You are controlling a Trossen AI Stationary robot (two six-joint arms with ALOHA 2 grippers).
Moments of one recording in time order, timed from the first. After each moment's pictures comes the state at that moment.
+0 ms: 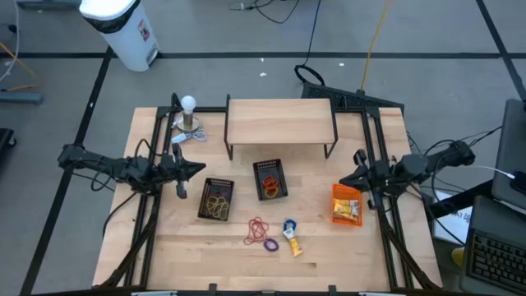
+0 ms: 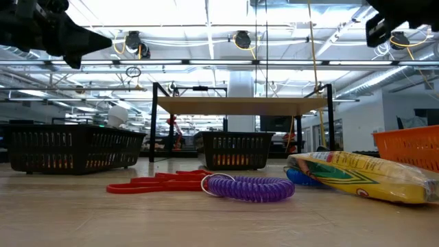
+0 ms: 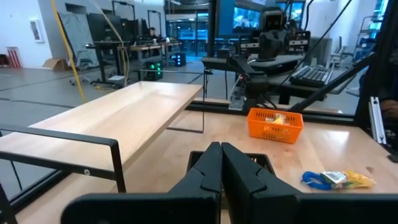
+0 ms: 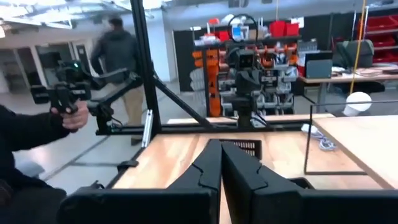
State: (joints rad) left arm -0.27 0.25 0.16 0.11 -0.49 -0.01; right arm 0.37 0.19 0.27 0.02 0.21 0.09
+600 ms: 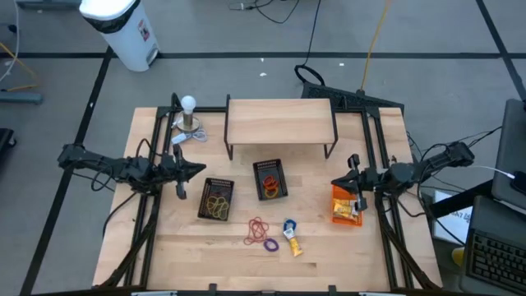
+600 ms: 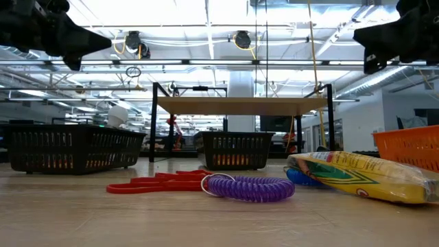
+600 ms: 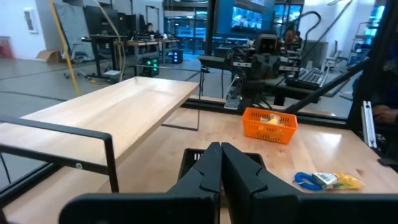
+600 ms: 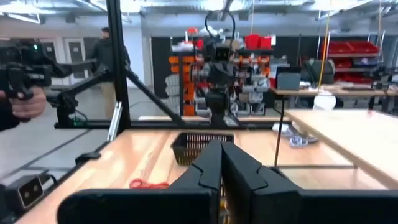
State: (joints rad) left arm -0.27 0.25 0.16 0.10 -0.47 -0.06; right arm 0.37 0.18 0.02 0.30 0.31 -0.02
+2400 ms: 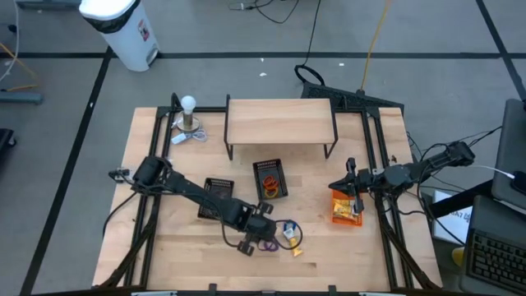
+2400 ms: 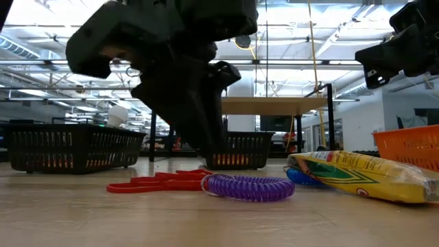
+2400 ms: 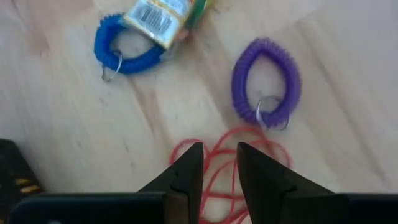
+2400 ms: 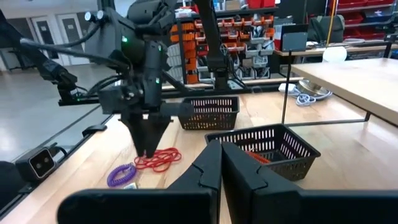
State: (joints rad) left arm -0.37 2.05 1.44 -0.50 -0.05 0.15; right arm 0.37 0.19 0.02 0.15 0.31 0.11
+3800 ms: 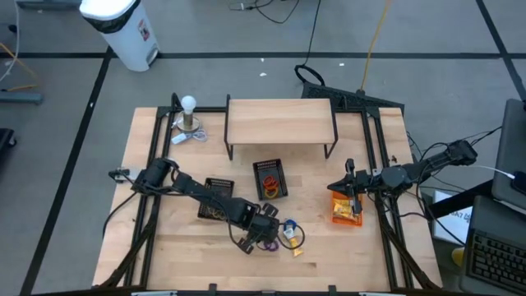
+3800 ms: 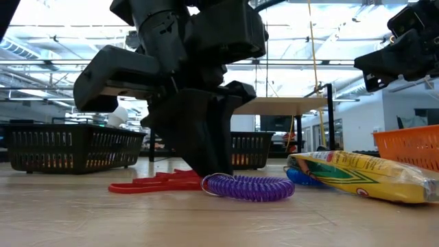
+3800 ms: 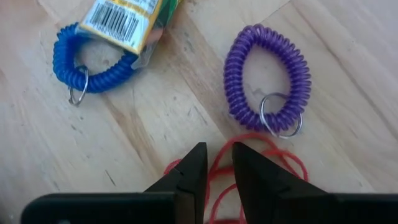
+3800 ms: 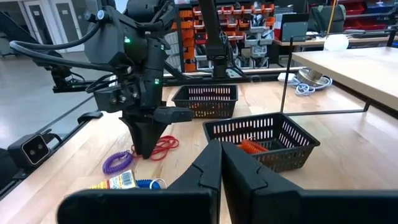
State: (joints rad) left arm -0.33 2.12 1.45 -0.54 0.03 0.30; right arm 0.37 0.25 0.02 0.16 0.31 0.11
